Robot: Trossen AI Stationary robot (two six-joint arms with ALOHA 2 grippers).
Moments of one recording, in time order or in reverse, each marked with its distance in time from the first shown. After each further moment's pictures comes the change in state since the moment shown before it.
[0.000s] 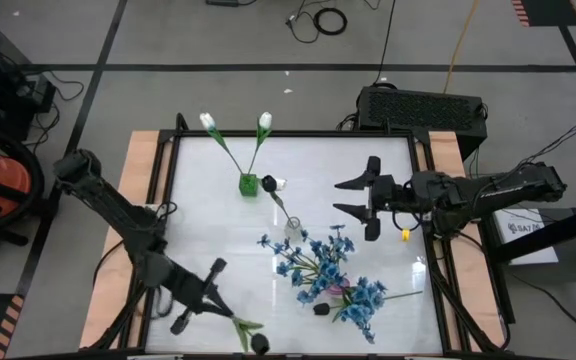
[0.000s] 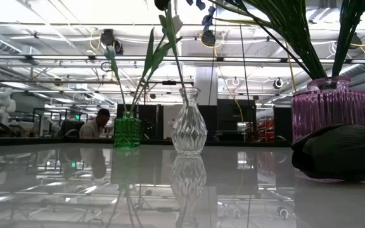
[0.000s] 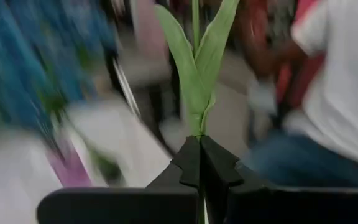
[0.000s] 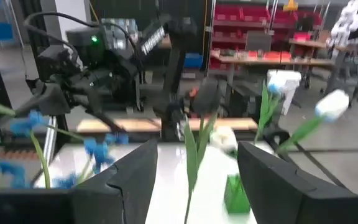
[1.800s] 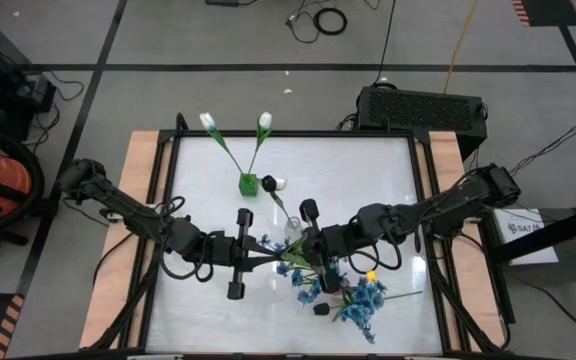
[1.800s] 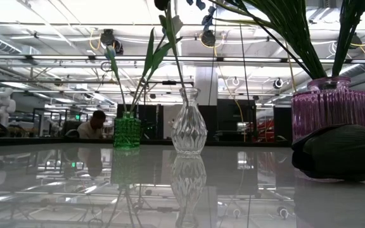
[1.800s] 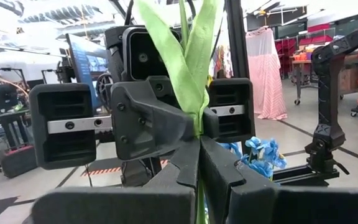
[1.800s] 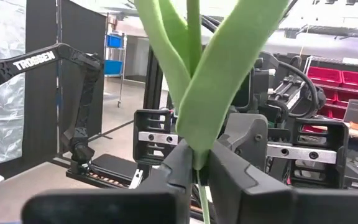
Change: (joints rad) left arm 0.303 0.143 0.313 0.193 -0.148 0.239; right arm 0.163 0.584 0.385 0.418 -0.236 -0.138
